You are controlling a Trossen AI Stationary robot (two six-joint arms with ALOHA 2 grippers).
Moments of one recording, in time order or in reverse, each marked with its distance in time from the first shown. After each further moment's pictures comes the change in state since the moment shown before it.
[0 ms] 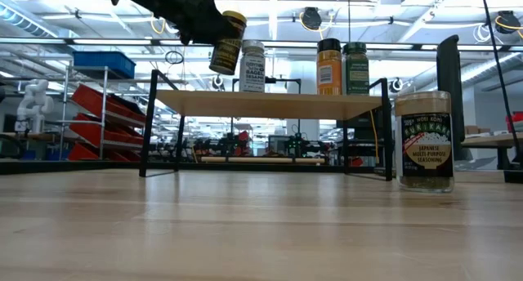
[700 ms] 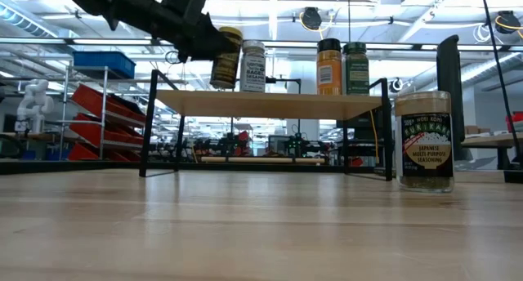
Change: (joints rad) left arm 0.061 -0.001 -0.163 0.233 0.073 -0.026; right arm 0.000 0.000 0.000 0.000 -0.006 0.011
